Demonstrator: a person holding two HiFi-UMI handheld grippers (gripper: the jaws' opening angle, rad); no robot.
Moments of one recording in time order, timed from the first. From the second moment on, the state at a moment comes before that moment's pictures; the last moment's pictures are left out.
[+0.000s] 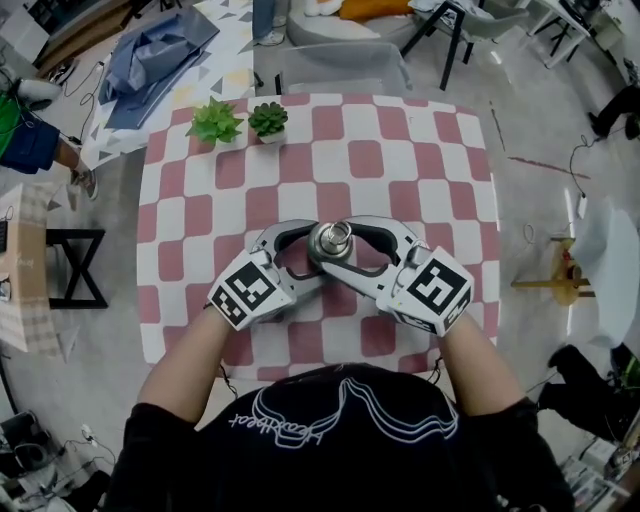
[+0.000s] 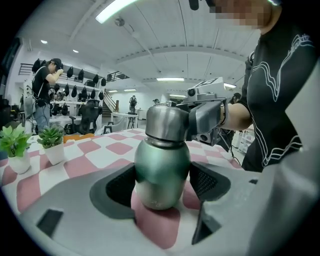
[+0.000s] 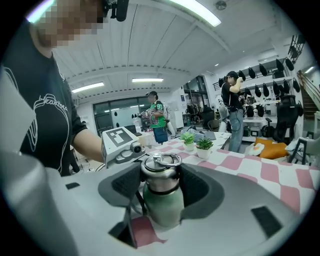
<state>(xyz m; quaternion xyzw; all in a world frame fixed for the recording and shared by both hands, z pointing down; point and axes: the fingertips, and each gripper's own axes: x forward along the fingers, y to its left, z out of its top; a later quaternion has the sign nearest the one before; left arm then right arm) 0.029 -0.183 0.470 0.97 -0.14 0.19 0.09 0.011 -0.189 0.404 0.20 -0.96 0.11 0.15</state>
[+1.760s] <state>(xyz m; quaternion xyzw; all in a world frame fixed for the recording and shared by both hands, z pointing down) 0.026 -0.174 0.472 0.96 -0.13 0.21 0.09 0.016 -0.172 0.387 0.12 -0.98 0.06 0.15</state>
